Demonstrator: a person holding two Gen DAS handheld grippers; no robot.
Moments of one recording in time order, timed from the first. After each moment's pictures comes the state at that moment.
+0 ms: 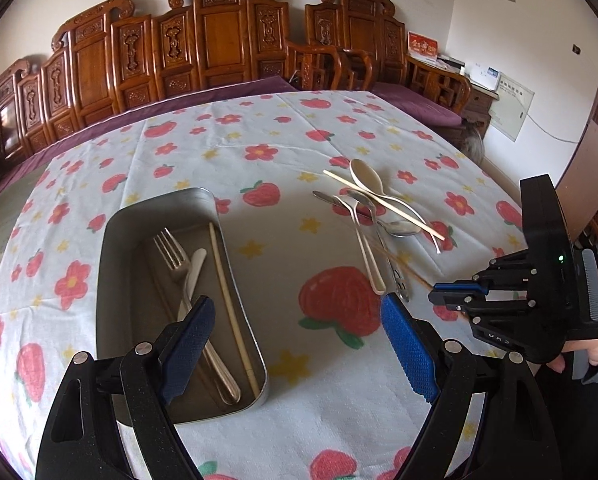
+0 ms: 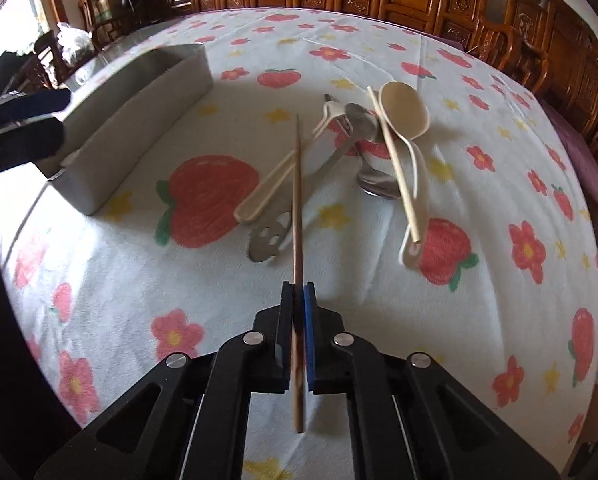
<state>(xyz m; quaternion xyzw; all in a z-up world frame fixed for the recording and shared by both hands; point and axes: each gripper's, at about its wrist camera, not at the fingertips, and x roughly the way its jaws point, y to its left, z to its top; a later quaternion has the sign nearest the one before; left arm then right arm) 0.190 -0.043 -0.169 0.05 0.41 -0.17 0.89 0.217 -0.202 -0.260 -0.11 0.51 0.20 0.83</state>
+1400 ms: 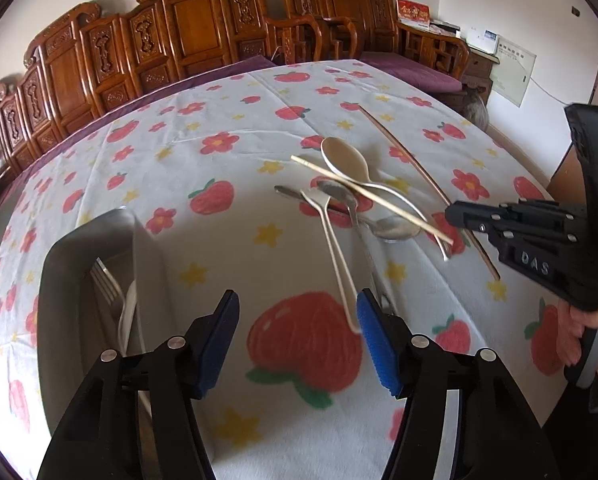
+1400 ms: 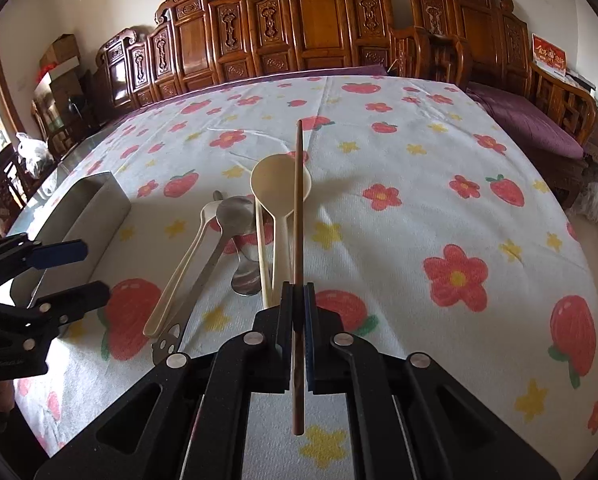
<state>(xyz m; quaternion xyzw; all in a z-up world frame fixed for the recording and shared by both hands) 0.242 -0.114 -0.204 0.10 0.44 -0.17 0.87 0.263 -0.275 -0.246 0.02 0.42 0.11 0.90</state>
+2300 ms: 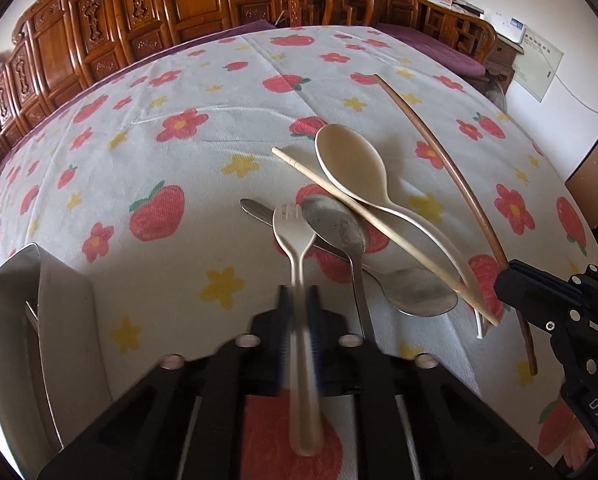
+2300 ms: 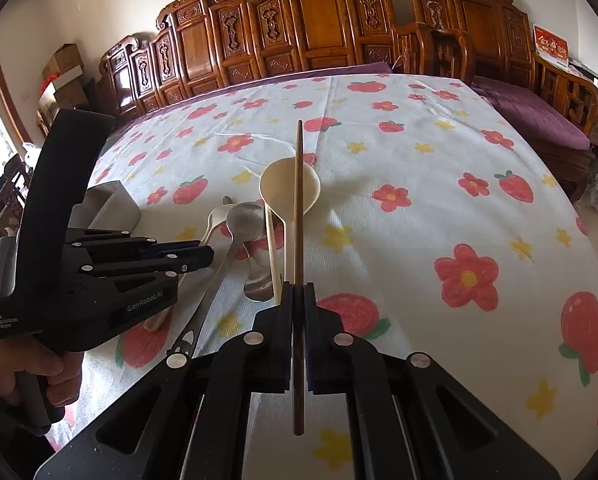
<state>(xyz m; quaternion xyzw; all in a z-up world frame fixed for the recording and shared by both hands) 0.310 -0.156 -0.244 0.09 0.50 -0.14 0.85 0.263 -0.275 -0.243 0.05 0.42 0.13 0.90</state>
